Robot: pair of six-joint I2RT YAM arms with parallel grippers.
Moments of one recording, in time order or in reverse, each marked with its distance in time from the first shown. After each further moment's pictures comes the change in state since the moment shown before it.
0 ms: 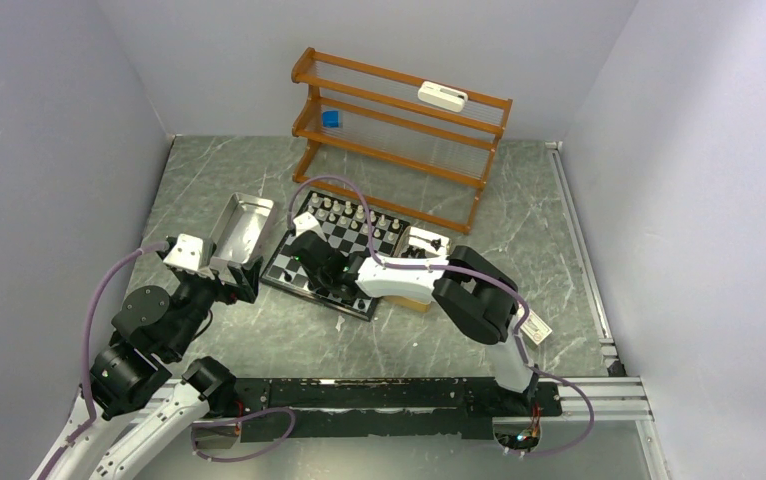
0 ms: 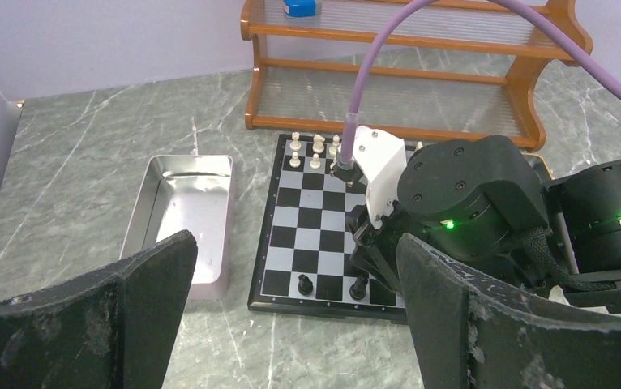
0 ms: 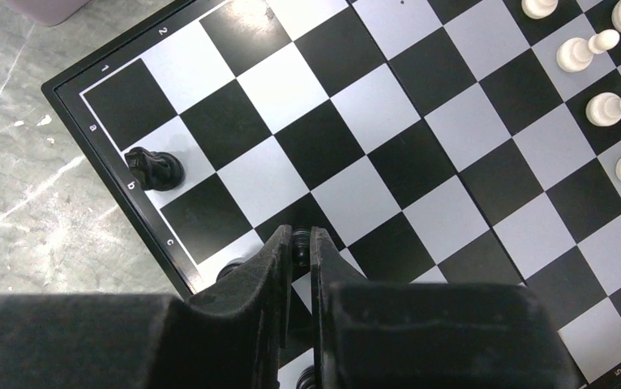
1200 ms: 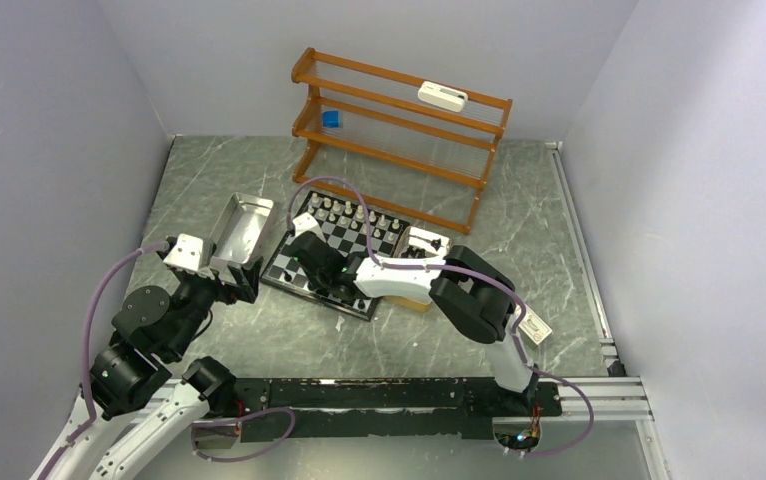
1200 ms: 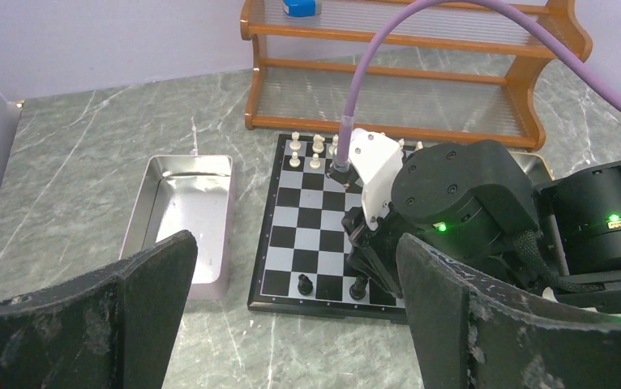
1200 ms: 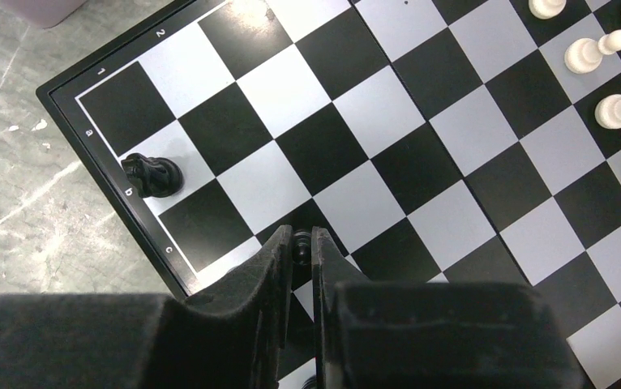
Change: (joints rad) left arm 0.000 0.000 0.000 0.000 0.001 0.000; right arm 0.000 0.017 0.006 0.008 -0.001 0.004
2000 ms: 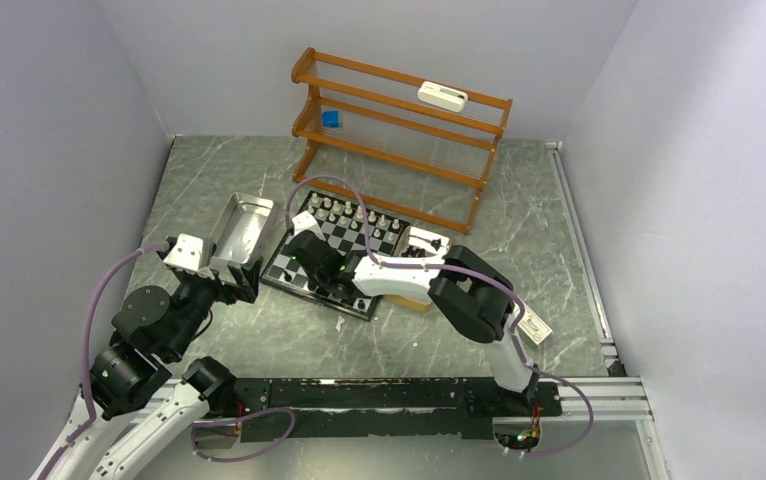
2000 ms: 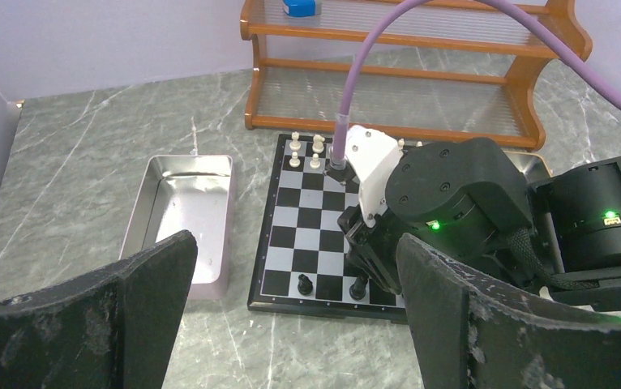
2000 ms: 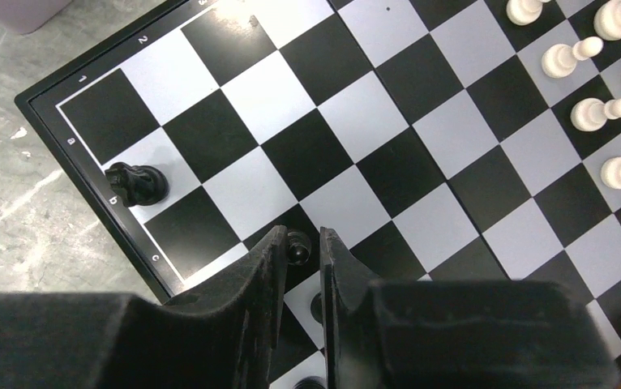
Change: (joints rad) left arm 0.000 0.000 0.000 0.000 0.000 0.000; right arm 0.000 0.012 0.026 -0.024 0.028 -0.010
